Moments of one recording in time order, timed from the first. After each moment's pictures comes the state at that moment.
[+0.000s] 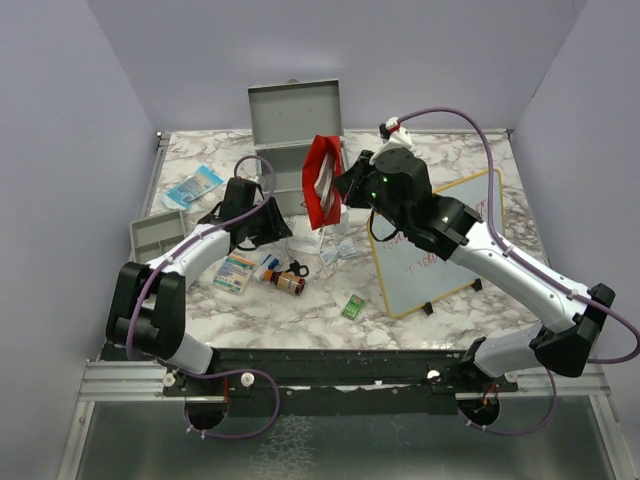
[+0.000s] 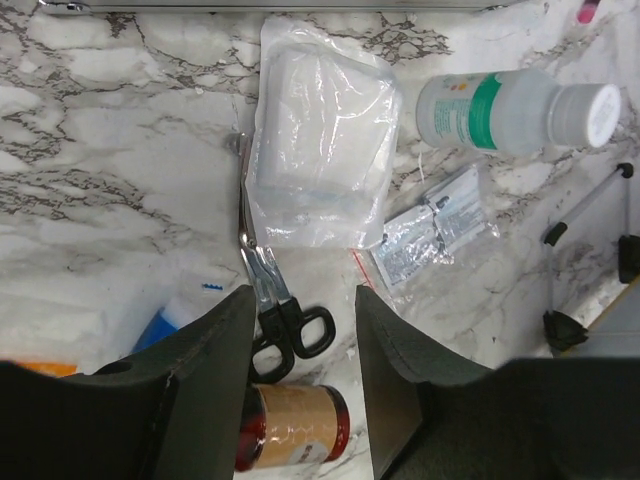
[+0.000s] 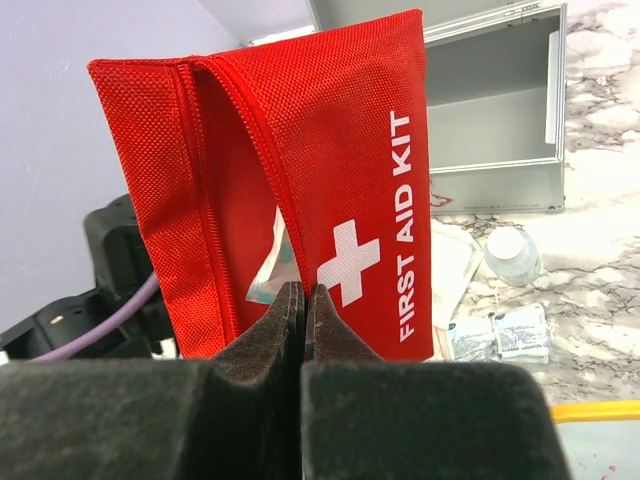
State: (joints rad) left arm -0.27 1.47 0.91 -0.24 0.30 -0.55; right arm 0.87 1.40 1.47 -0.37 0.35 0.65
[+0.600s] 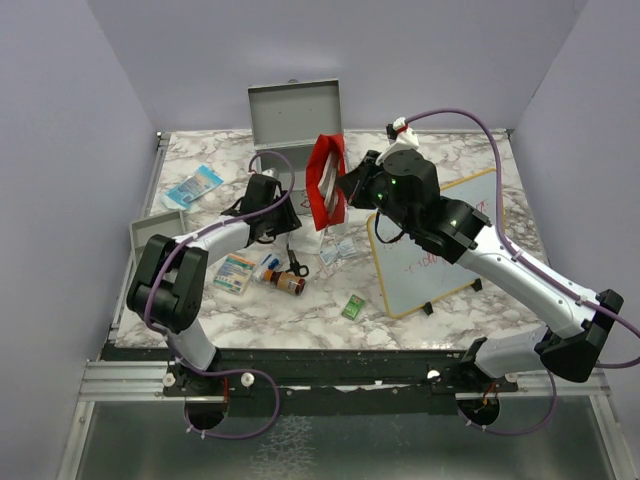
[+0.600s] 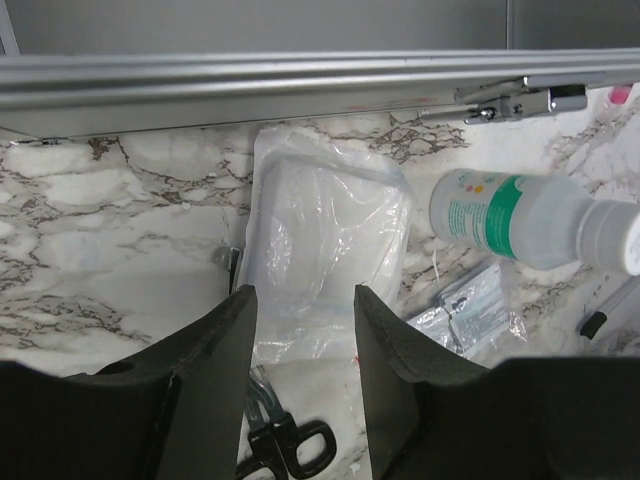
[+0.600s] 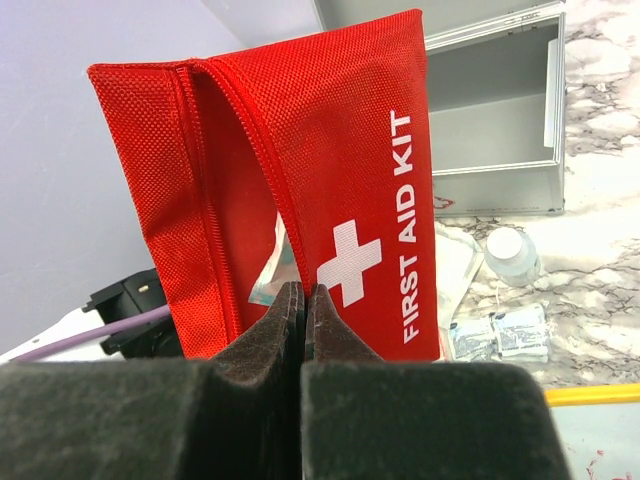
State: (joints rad) left arm -0.36 1.67 0.98 -0.06 0.13 -0.58; right arm 0.87 1.35 1.45 -0.37 0.35 0.65
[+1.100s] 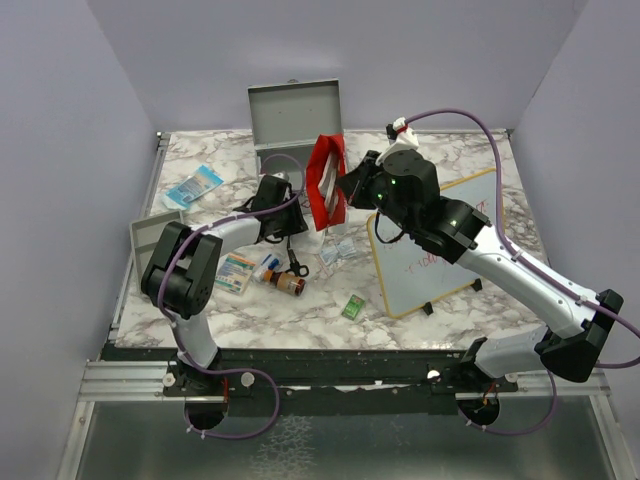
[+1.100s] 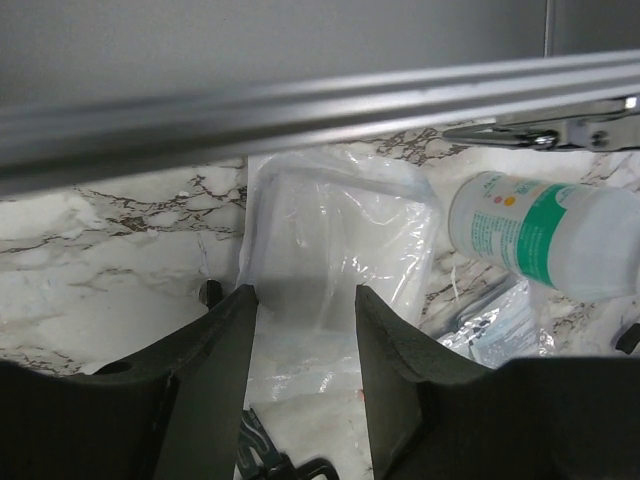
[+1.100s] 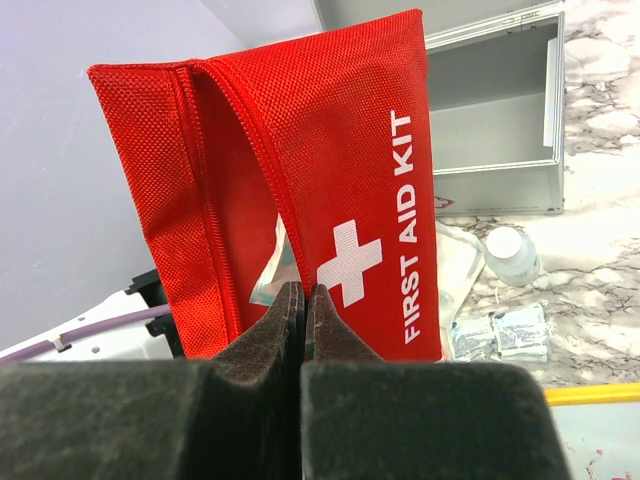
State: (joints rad) left arm -0.40 1.79 1.04 -0.05 0.11 -0.57; right arm 0.87 1.35 1.45 -0.37 0.35 0.65
